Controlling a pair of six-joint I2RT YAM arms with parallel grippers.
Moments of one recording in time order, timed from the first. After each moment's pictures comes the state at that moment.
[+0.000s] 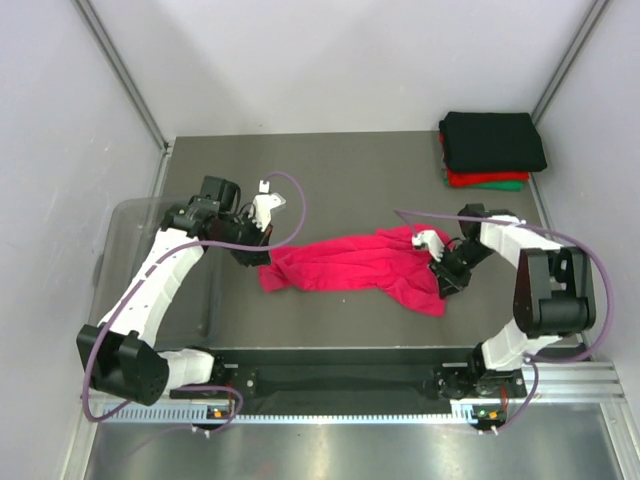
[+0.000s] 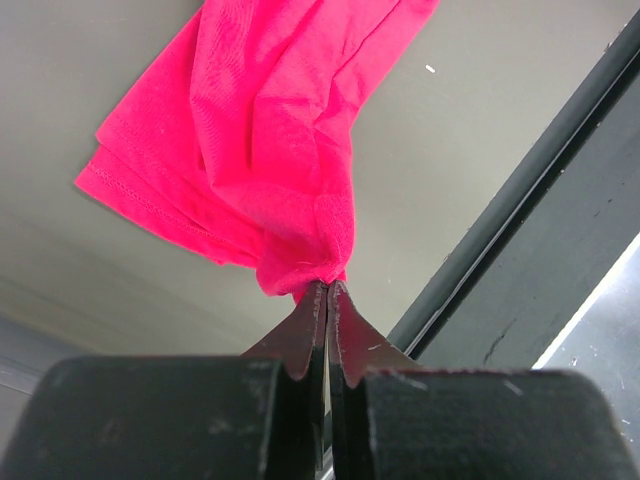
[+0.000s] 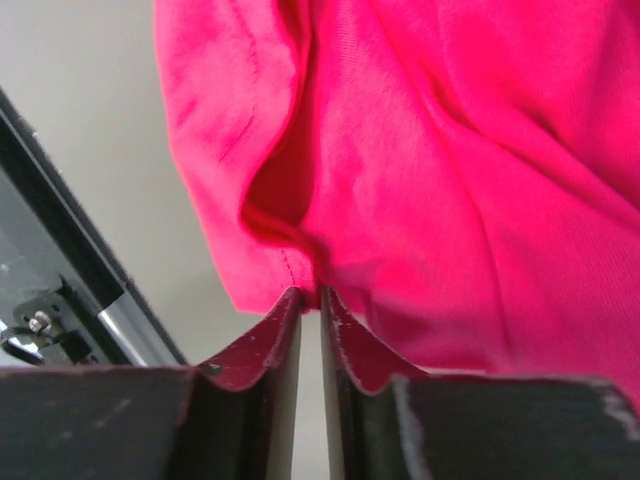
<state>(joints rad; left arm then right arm) -0.26 1.26 1.18 -1.02 0.54 0.42 0.04 1.62 0.92 -0.99 -0.50 -1.00</state>
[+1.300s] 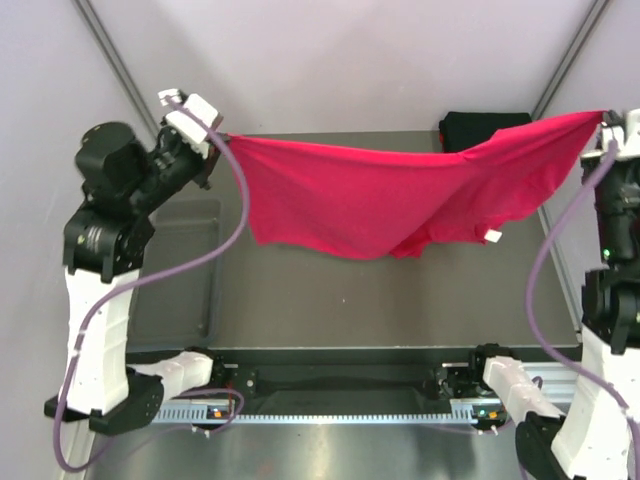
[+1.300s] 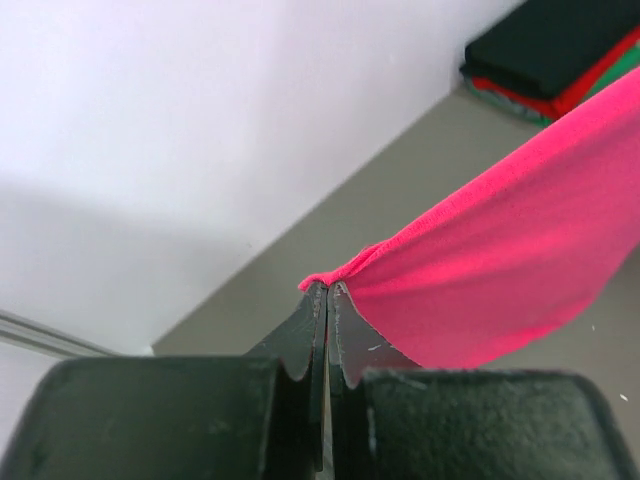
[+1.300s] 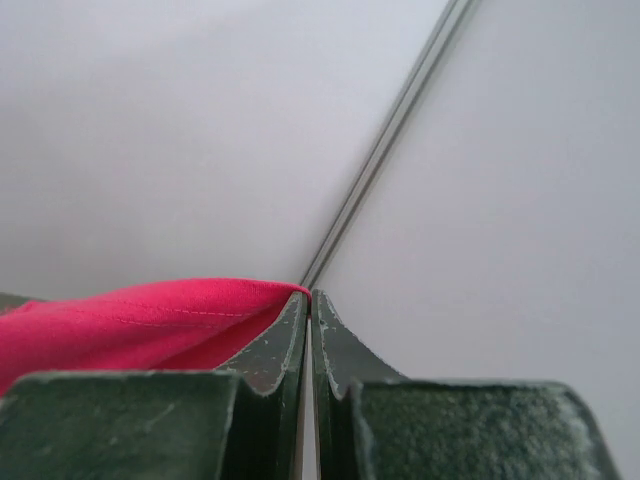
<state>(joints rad) -0.25 1.17 1.86 -0.78 0.32 0.39 -0.11 0.89 1.67 -0.48 -0.04 -0.45</state>
